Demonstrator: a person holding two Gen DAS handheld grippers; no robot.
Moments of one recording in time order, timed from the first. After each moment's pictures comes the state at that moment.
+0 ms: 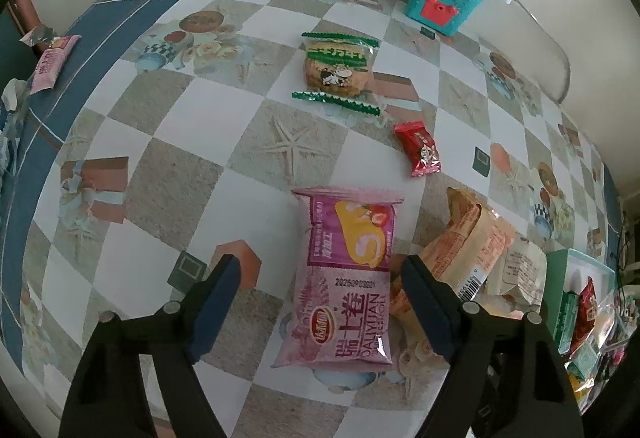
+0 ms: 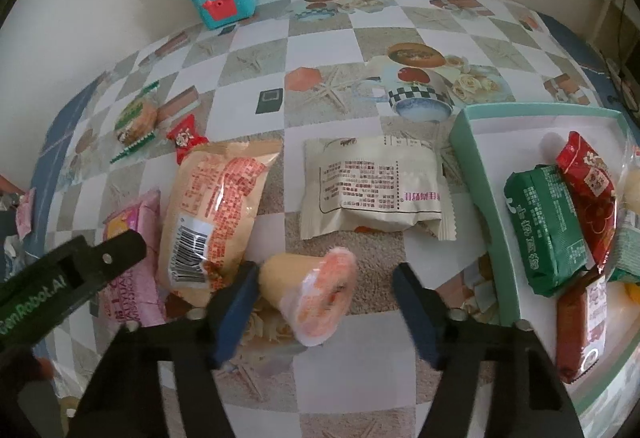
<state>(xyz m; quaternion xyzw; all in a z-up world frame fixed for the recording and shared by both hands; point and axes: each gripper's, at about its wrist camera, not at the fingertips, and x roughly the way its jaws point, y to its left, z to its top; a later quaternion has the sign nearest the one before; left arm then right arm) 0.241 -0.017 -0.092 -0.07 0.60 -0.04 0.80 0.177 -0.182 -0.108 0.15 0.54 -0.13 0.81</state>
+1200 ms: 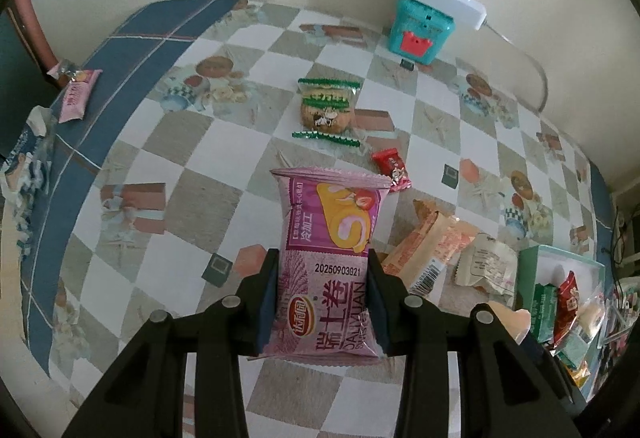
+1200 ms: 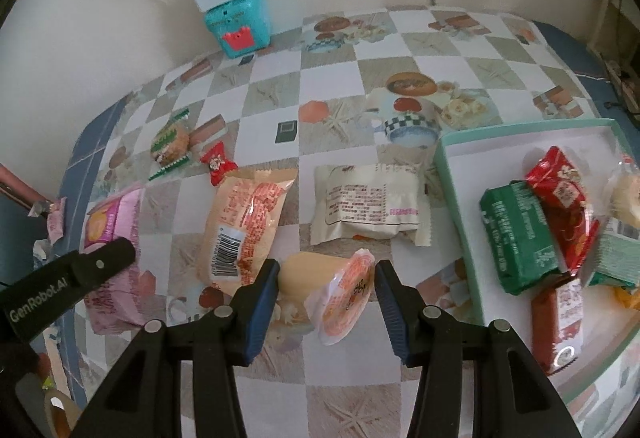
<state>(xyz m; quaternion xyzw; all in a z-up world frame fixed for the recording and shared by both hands) 0.219 -0.013 -0.042 -0.05 0.56 -0.04 0.82 0.159 -0.191 -0.065 0.17 0.52 -0.10 0.83</state>
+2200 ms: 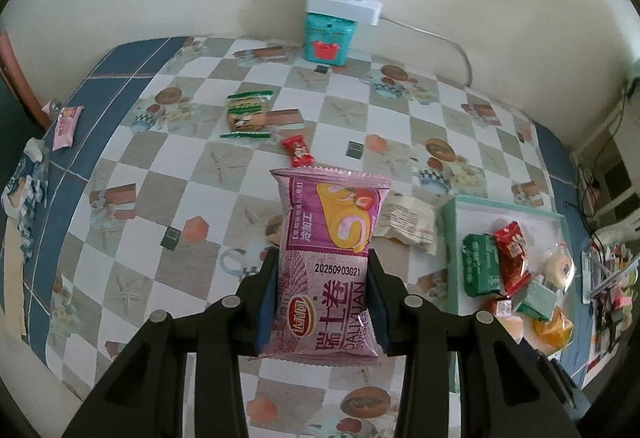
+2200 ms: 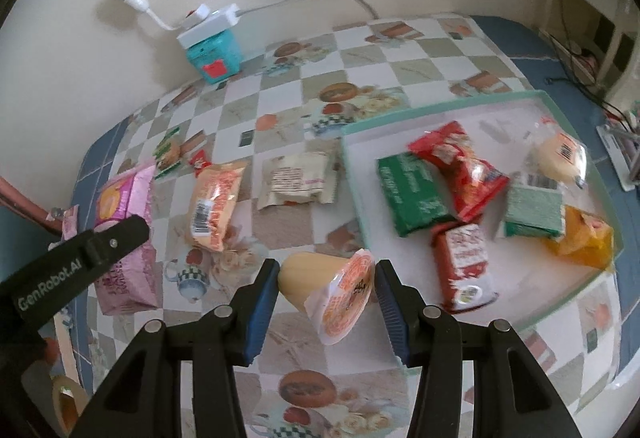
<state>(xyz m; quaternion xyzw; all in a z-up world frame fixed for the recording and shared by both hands) 0.148 -0.081 0.000 -0.01 0.53 -0.10 0.84 0.070 -0.242 -0.024 0.20 0.50 -0.13 0.83</state>
